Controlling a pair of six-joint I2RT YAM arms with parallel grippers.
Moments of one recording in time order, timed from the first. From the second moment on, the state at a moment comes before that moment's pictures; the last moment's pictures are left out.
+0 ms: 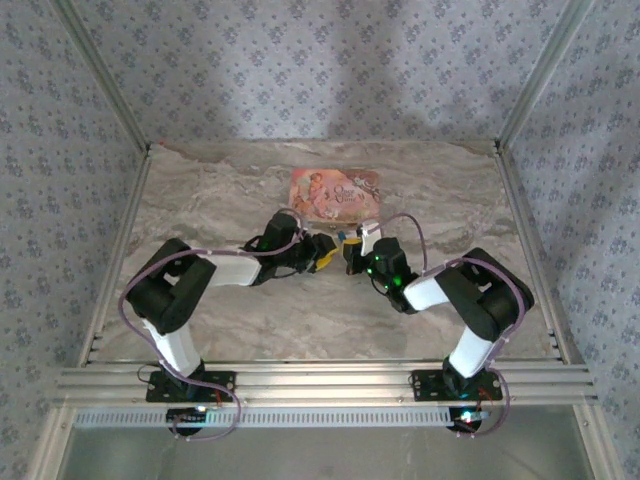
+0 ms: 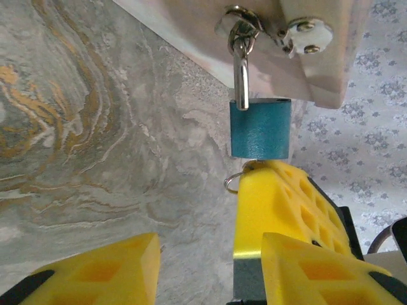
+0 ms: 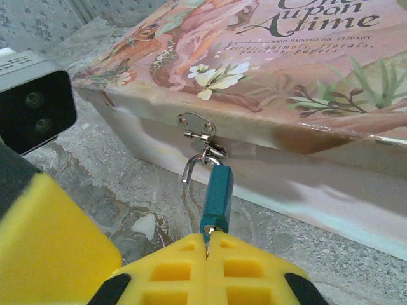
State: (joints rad) left arm -0.66 1.76 0.80 0.39 0.46 -1.33; right arm 0.61 1.70 0.47 0.89 -0.02 0.30
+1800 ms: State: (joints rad) left arm -0.37 1.89 1.22 -0.17 0.43 -0.79; right arm 0.56 1.69 0.44 0.83 -0.20 1.00
